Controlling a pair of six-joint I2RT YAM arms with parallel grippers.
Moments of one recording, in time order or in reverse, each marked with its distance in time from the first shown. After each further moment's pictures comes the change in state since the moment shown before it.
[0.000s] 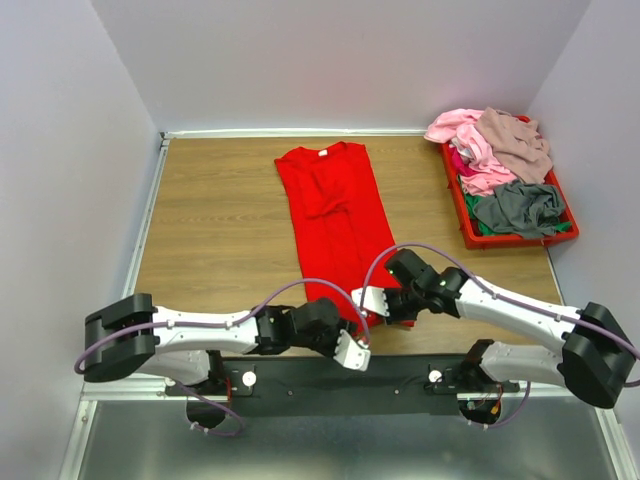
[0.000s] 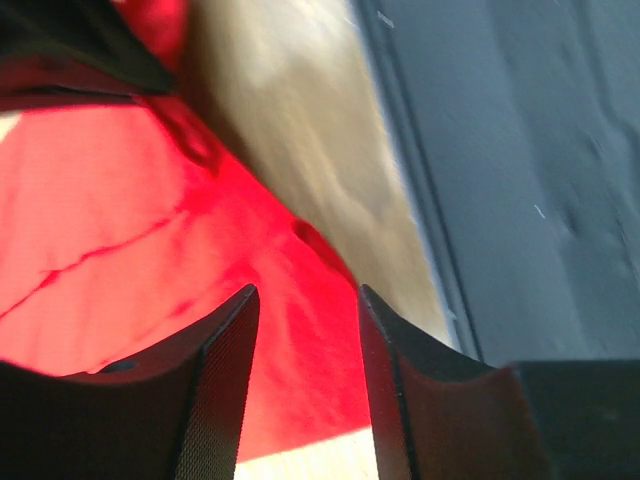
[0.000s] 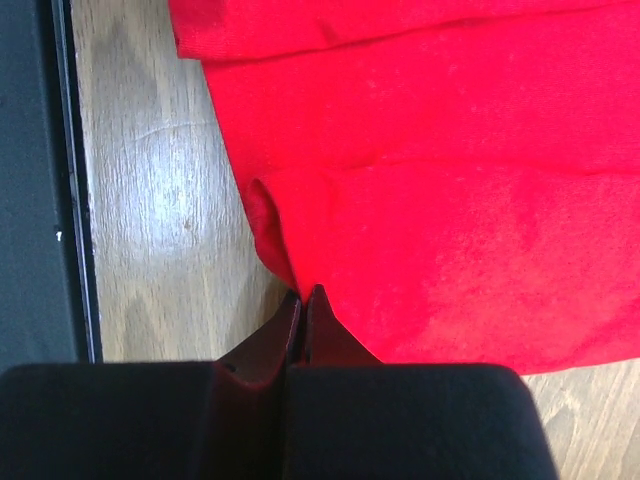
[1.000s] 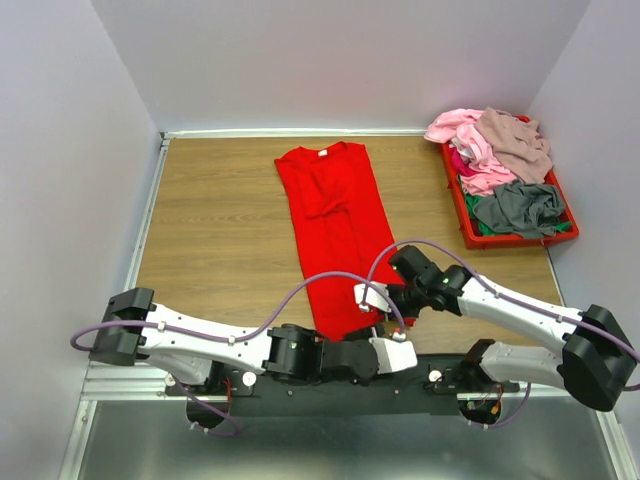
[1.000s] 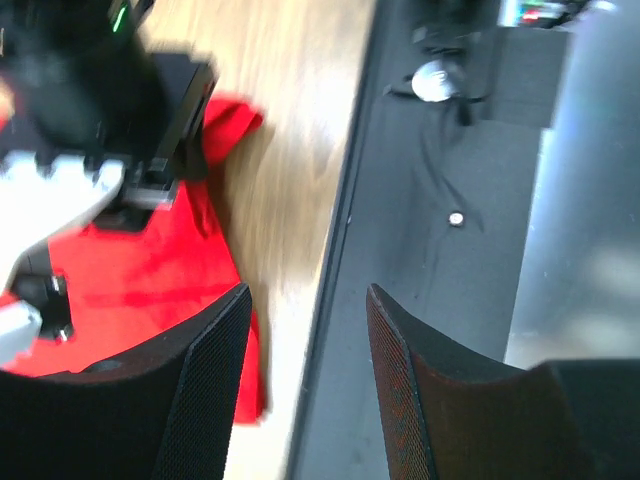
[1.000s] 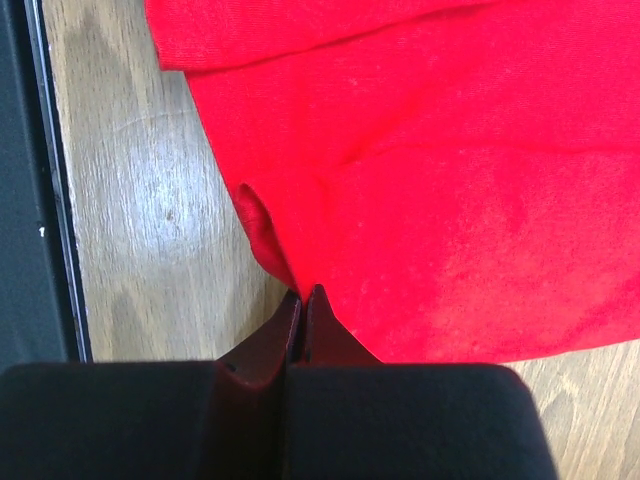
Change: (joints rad) left arm -0.360 0.074 0.410 -0.261 -0.490 -0.698; right arm -0.039 -0.011 0.000 0.000 -0.008 -0.002
